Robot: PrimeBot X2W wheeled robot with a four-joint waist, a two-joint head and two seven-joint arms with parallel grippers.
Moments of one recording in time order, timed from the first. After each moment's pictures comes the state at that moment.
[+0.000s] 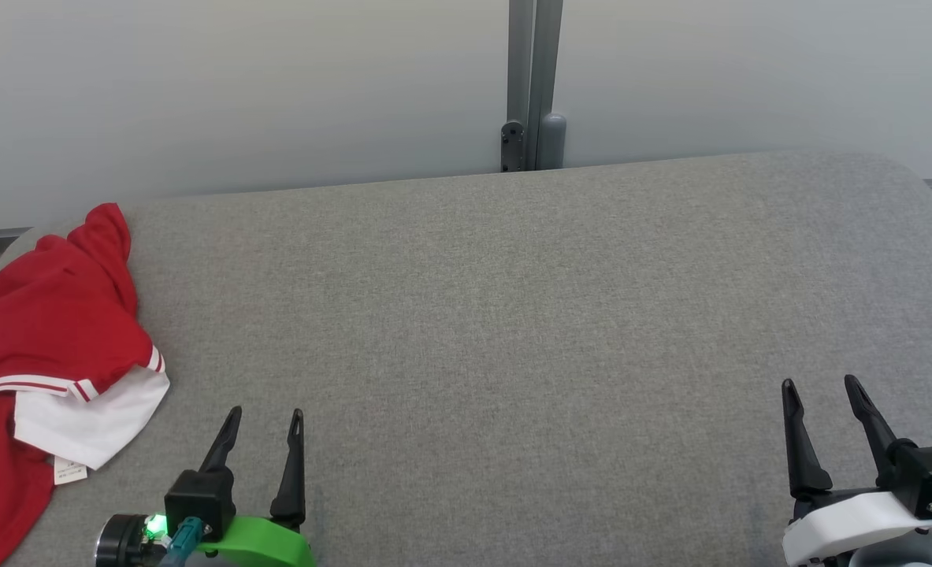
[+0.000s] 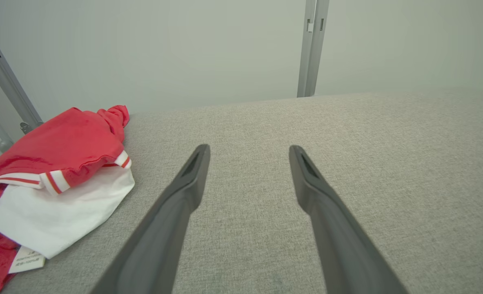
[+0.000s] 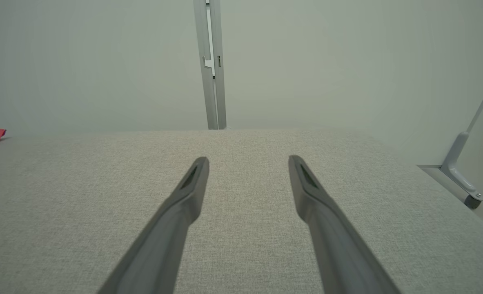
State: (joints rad) left arm -0.03 0.05 -0.08 0.34 -0.08 -0.09 -0.26; right arm 0.08 -0.12 -0.08 0.12 0.13 0.13 -0.26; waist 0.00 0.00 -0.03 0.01
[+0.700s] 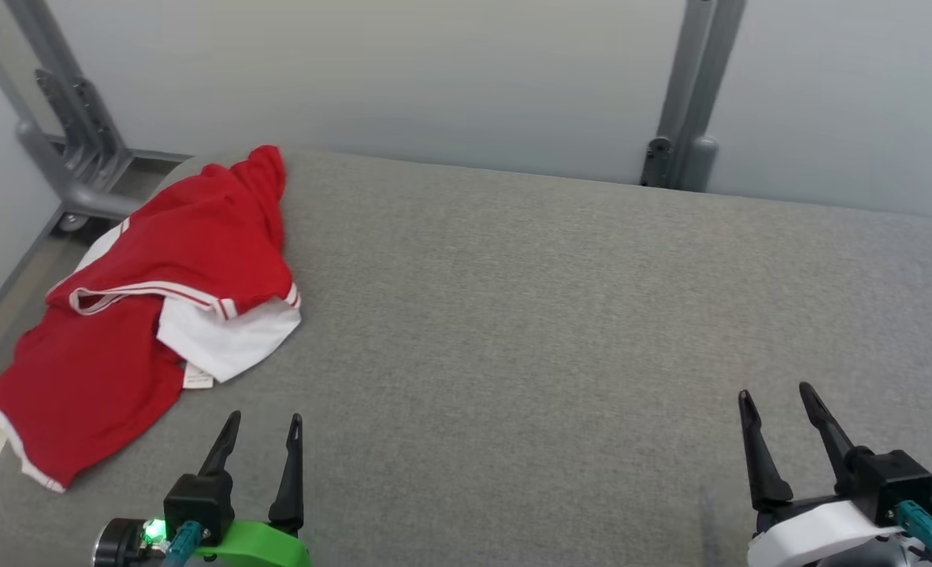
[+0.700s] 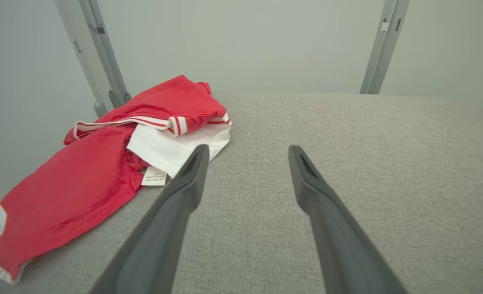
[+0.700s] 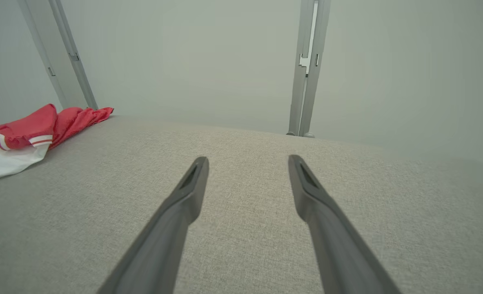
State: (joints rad) left arm -0.03 0.05 -0.08 0.34 -0.07 -0.10 -0.26; right arm 0.09 -0.11 -0.01 0.12 0.13 0.13 -0.26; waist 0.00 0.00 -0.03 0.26
